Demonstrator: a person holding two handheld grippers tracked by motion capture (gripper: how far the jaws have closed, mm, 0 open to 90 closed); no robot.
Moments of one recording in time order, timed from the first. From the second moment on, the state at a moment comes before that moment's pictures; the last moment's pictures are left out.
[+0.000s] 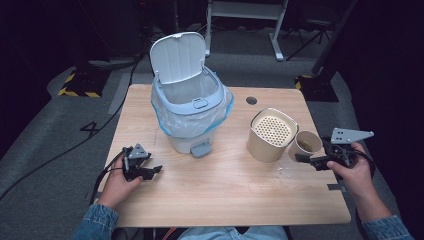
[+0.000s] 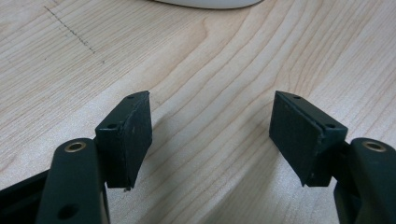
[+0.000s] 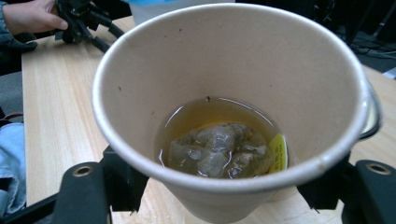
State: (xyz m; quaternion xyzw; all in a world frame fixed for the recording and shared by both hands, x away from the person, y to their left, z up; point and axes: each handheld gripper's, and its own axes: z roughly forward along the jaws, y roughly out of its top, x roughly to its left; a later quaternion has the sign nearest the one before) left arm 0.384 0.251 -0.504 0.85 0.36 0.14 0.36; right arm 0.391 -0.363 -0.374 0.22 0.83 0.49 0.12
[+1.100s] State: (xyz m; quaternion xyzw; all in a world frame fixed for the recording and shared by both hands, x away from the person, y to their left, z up) left arm 0.381 0.251 -0.504 0.85 0.37 0.14 0.36; right arm 0.469 -0.368 -0.331 0.23 0.82 0.49 0.16
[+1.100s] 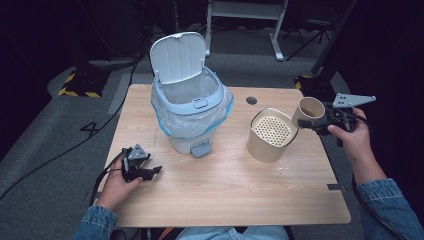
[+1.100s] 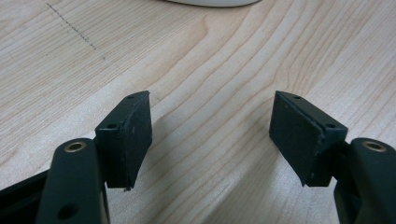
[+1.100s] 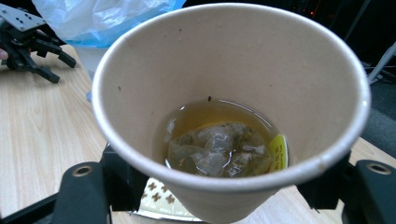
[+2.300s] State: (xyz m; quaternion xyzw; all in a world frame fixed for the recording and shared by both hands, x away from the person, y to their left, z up) left arm 0.380 0.251 -0.504 0.85 0.37 0.15 0.36; right arm 0.512 -0.332 -0.348 0.18 0.85 0.44 0.21
